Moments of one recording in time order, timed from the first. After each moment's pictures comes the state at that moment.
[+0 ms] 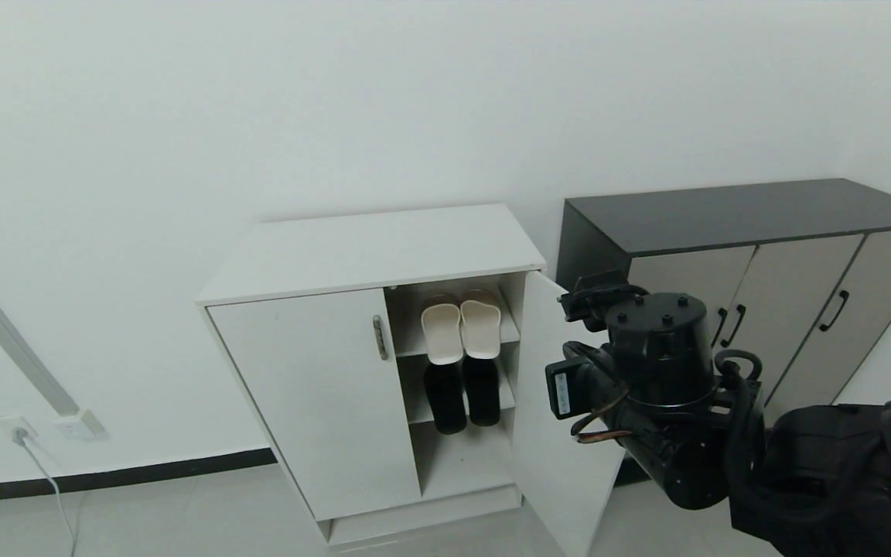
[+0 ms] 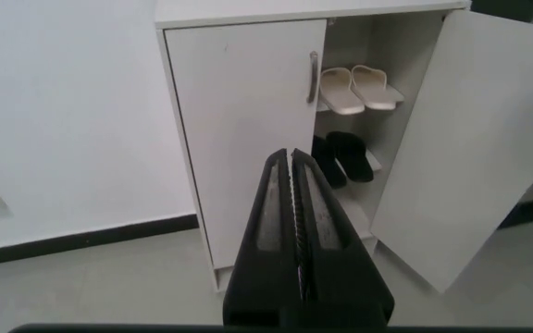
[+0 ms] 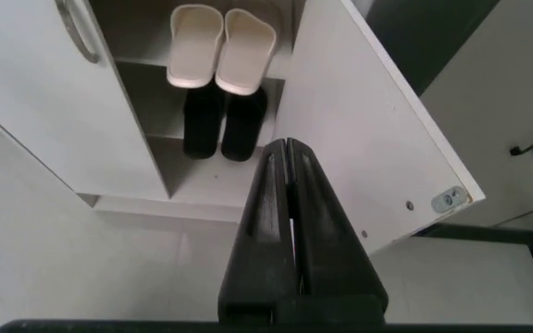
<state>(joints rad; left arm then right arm) 0.00 0.00 0.00 0.01 0.00 0.01 0.86 1.82 -0.89 -0.64 -0.63 0.10</state>
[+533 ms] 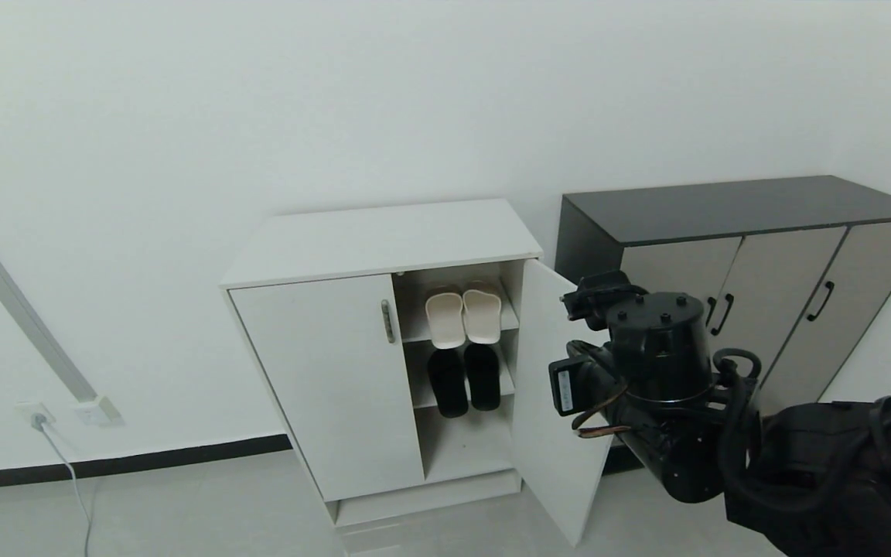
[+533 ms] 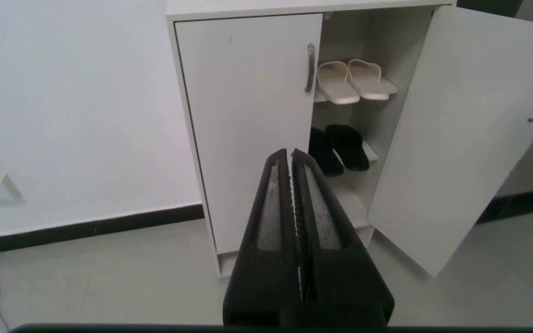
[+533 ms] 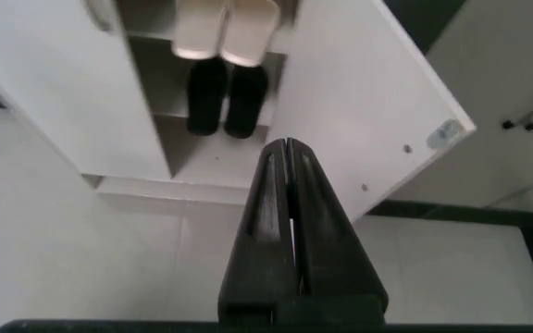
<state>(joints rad) 0.00 0.00 0.00 0.01 0.01 0.01 0.84 1.84 -0.89 -0.65 -0.63 0.09</state>
